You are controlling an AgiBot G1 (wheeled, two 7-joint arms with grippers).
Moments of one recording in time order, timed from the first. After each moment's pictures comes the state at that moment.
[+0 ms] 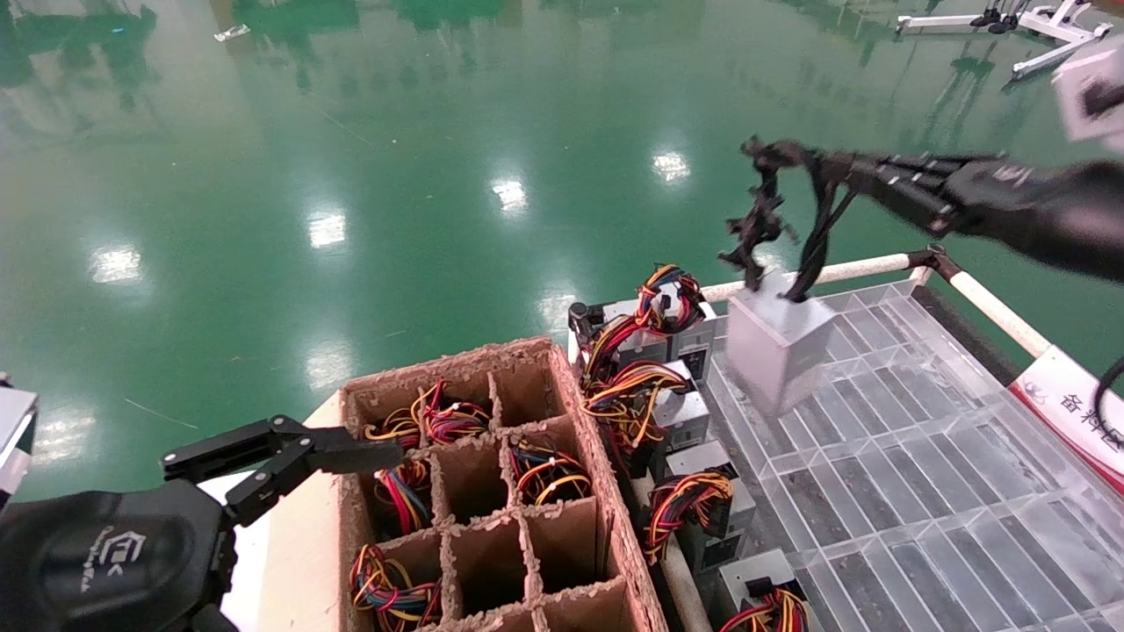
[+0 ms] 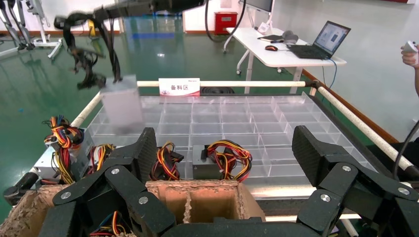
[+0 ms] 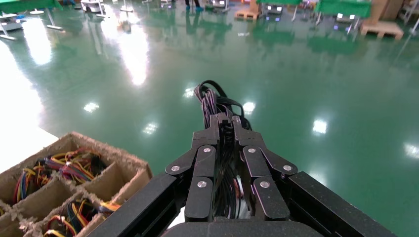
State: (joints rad) left arm -1.09 0.59 0.34 -1.27 0.69 1.47 -0.15; right arm 1.91 -0.85 -0.46 0.00 -1.16 -1.44 -0.15
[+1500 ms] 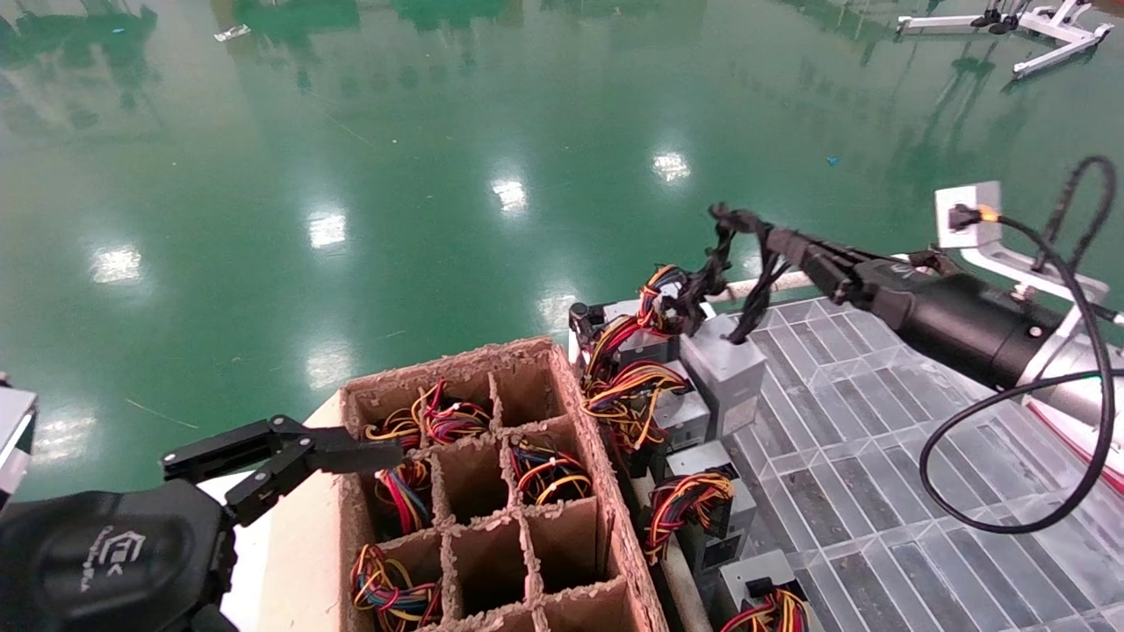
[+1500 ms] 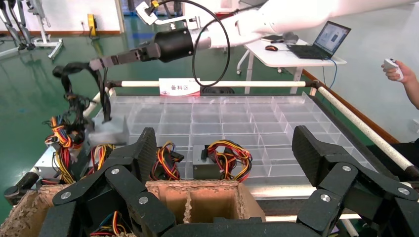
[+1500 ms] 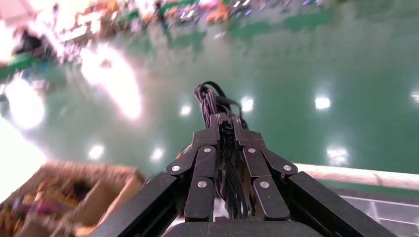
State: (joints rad) left arm -1.09 0.59 0.34 -1.27 0.69 1.47 -0.15; right arm 1.64 -0.99 -0.32 -0.06 -0.97 -1.22 -0.18
